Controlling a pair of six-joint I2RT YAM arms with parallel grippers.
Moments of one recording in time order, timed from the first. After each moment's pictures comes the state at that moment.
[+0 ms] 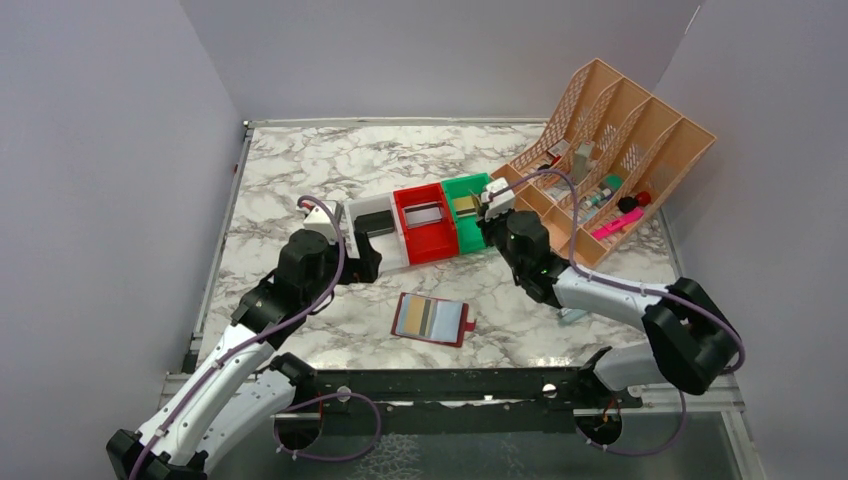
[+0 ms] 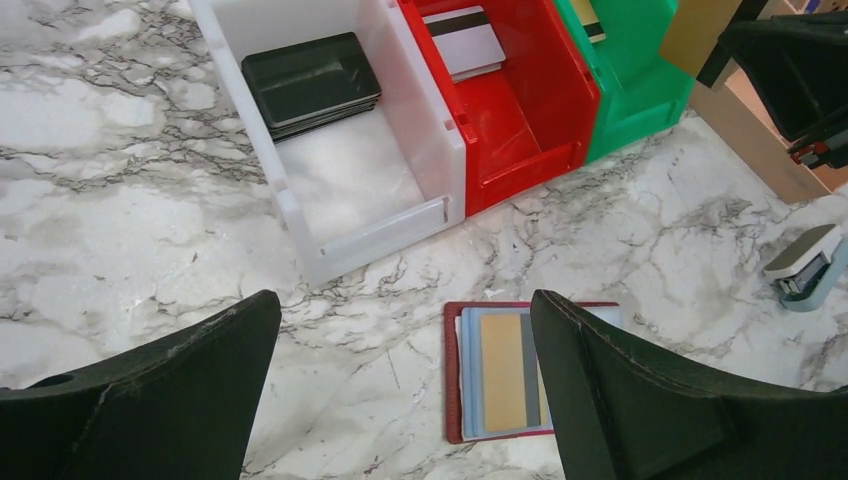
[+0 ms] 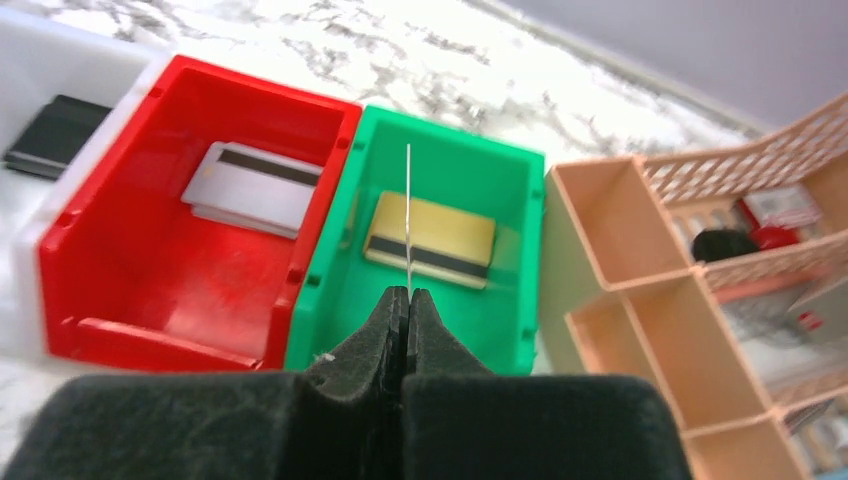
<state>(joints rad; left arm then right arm) -0.55 0.68 0.68 -0.46 -0.13 -0.41 0.70 1.35 0.63 0.50 0.30 -0.09</state>
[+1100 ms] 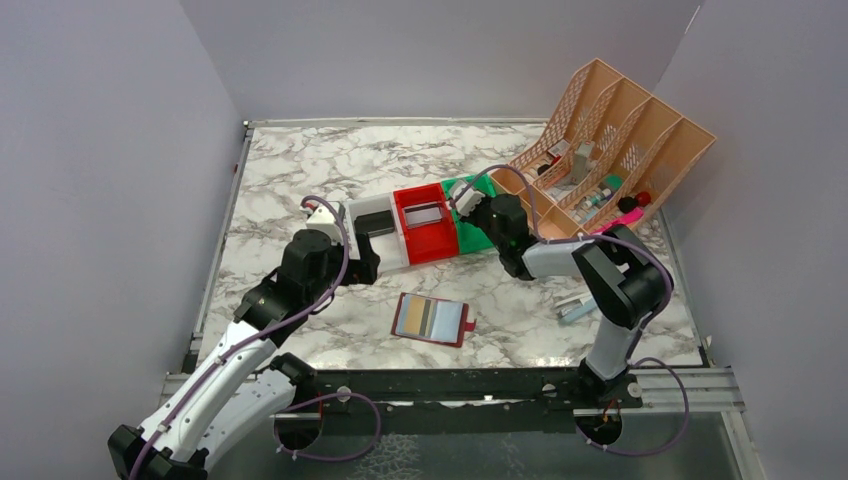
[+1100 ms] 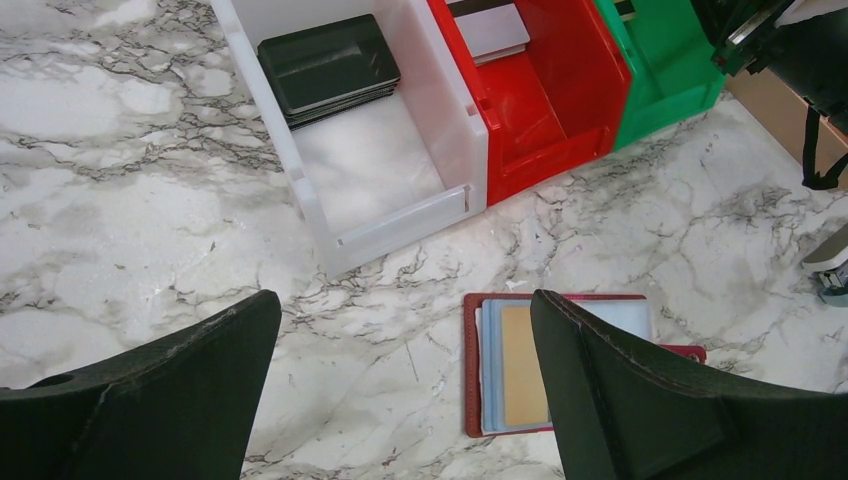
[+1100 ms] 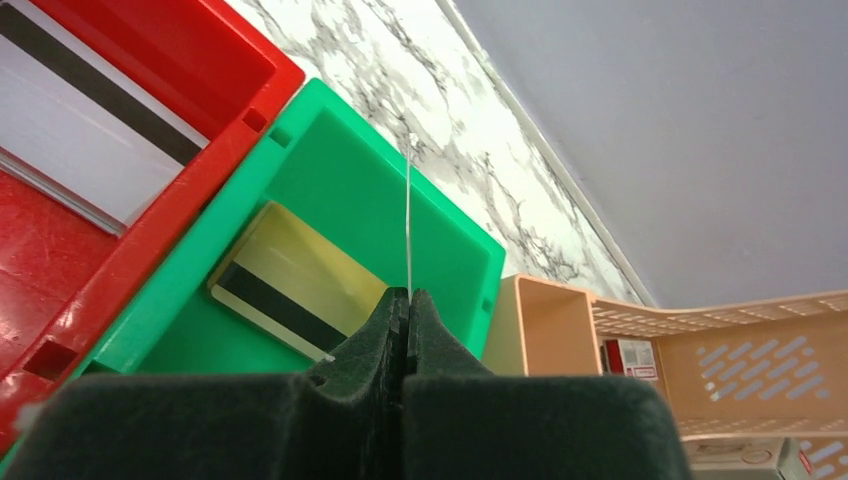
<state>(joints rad) -0.54 0.70 0.68 -0.48 -0.16 -0.38 0.59 1.80 0.78 0.83 0.15 -0.73</state>
